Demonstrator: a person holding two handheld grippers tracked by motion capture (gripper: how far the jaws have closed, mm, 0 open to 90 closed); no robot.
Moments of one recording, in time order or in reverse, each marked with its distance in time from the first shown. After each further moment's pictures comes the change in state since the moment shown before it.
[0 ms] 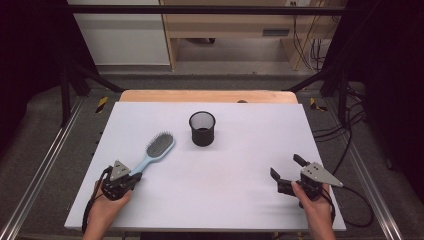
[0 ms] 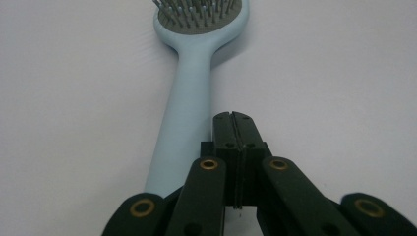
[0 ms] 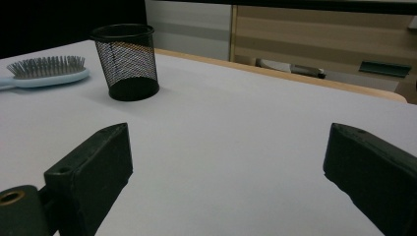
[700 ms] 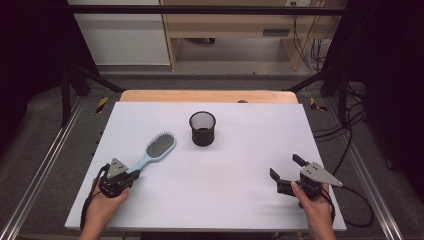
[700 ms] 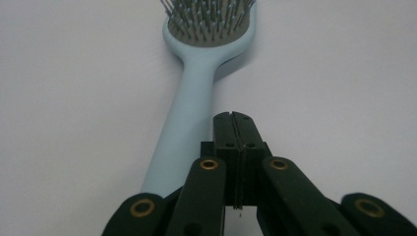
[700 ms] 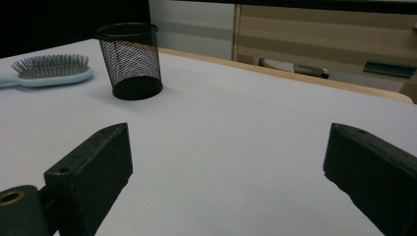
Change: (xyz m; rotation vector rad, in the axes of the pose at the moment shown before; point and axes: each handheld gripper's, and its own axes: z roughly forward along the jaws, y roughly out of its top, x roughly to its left) left arm 0.006 0.004 -0.003 -0.032 -0.009 -0.005; right arm 0.001 0.000 0.001 0.005 0.013 -0.001
